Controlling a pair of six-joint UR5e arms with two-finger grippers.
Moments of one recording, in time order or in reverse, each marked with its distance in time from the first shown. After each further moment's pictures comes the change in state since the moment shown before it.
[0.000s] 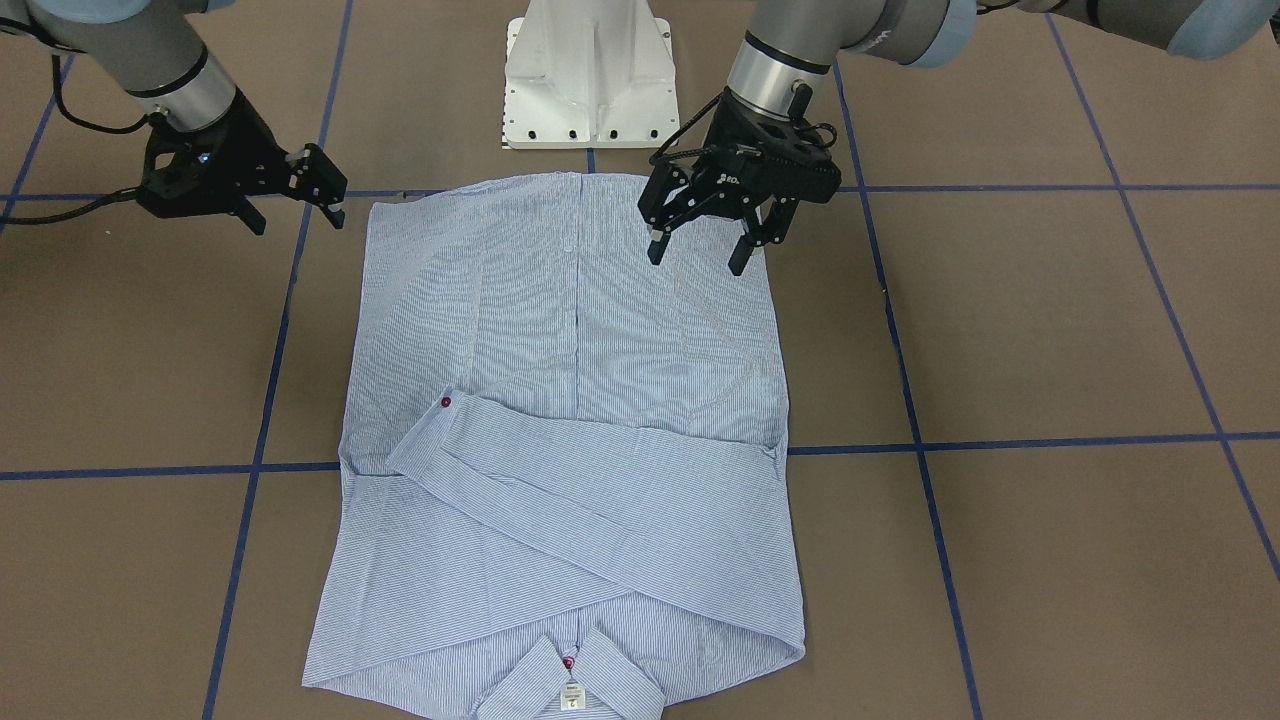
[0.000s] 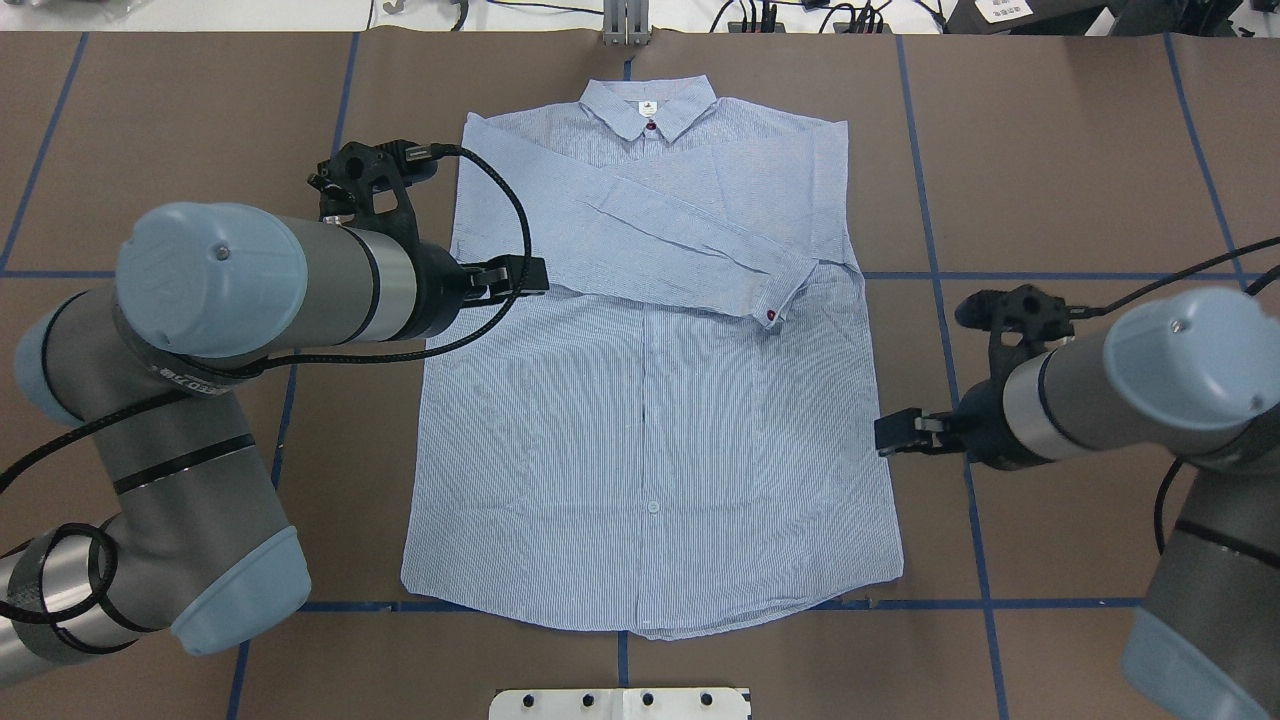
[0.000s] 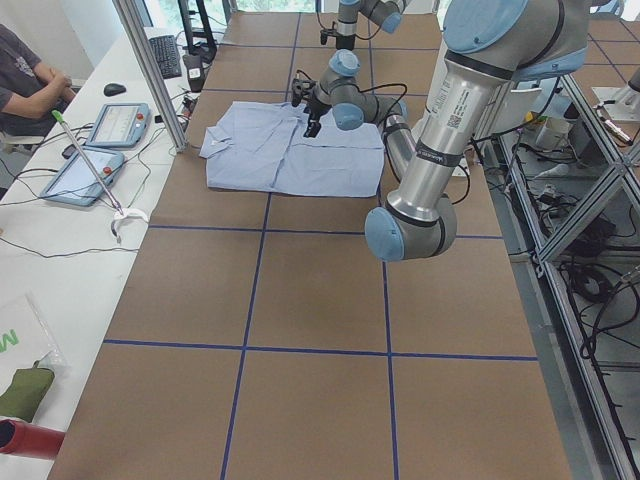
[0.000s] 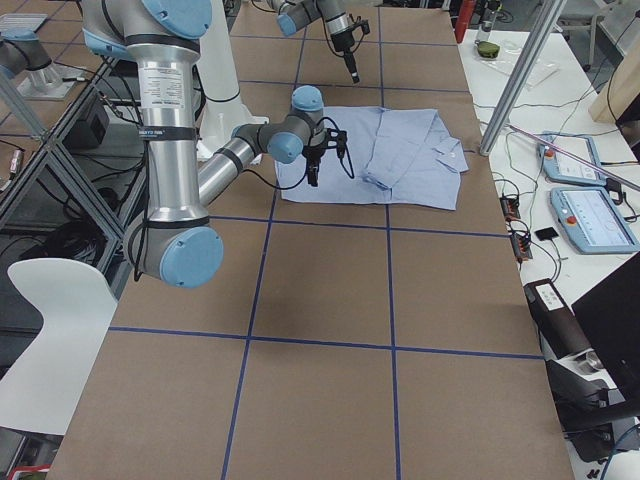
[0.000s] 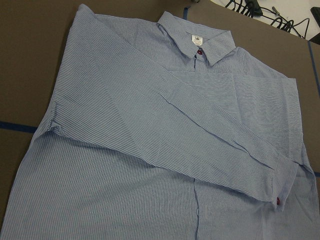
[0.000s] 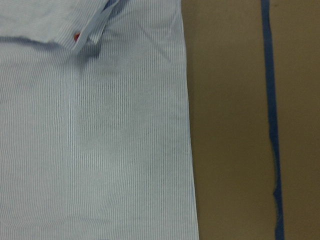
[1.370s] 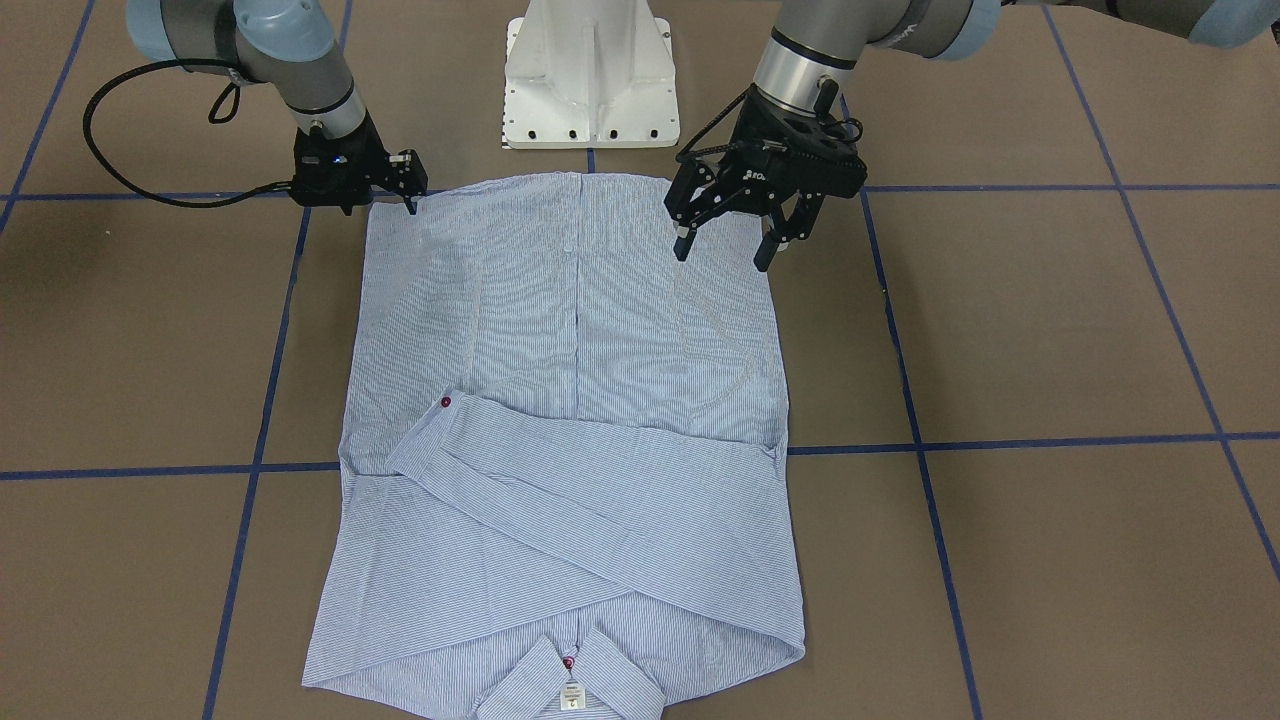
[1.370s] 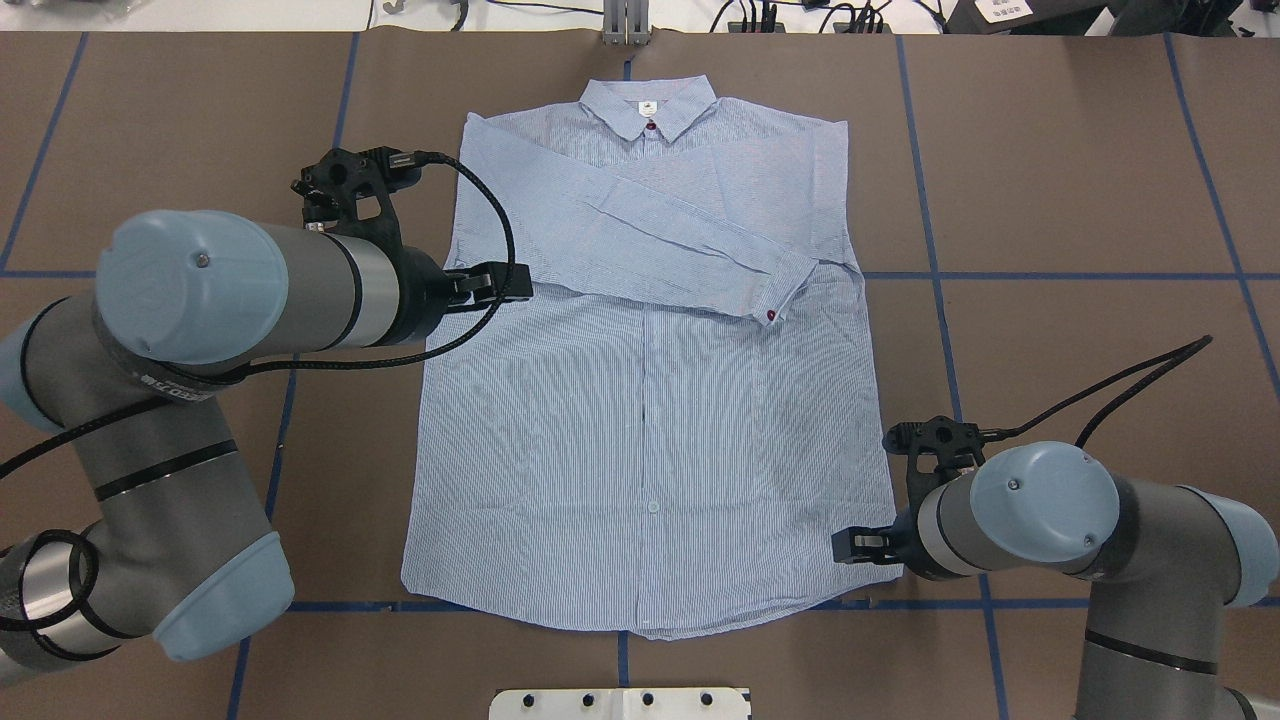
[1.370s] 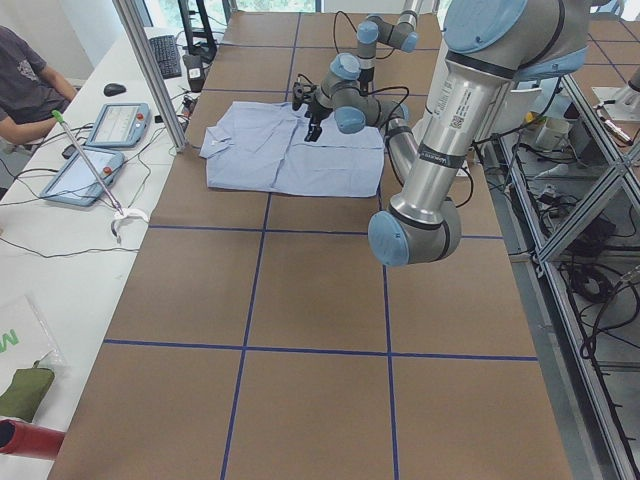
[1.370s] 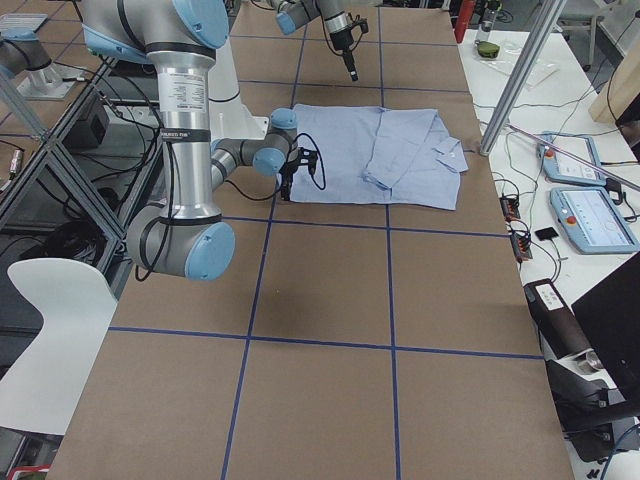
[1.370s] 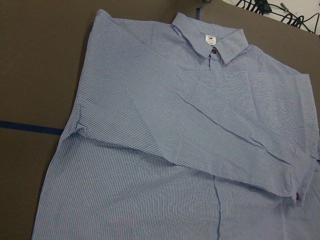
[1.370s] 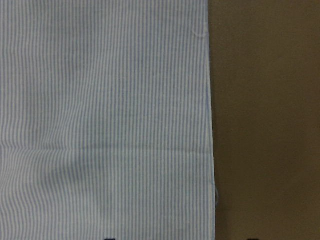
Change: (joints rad) left arm 0.000 0.022 -0.013 0.001 0.000 0.006; right arm -0.199 0.009 -0.120 0.023 -0.066 0.078
